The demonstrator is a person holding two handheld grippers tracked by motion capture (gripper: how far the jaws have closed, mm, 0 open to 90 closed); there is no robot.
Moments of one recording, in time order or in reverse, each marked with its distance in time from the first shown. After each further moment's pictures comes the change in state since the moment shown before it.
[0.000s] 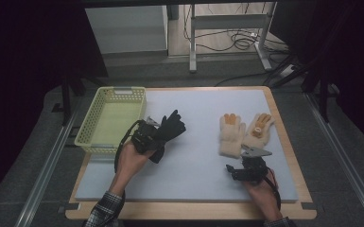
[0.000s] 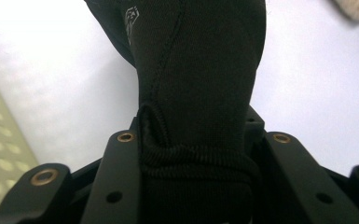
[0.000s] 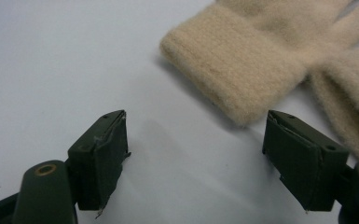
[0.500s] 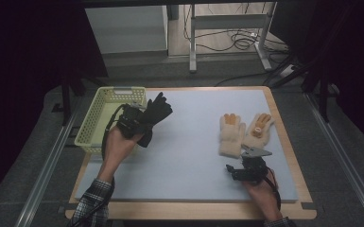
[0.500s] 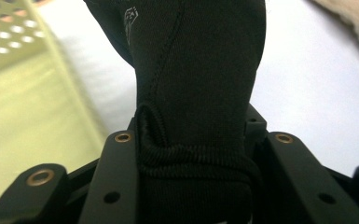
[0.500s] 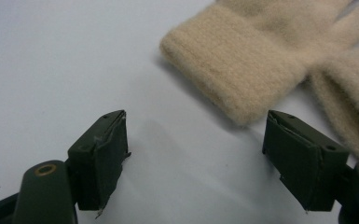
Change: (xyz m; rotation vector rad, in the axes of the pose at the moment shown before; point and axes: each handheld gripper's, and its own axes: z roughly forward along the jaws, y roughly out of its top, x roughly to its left) left arm 0.040 0.021 -0.042 -0.055 0.095 -0.050; right arm 0.000 0.000 0.000 -0.002 0.000 0.001
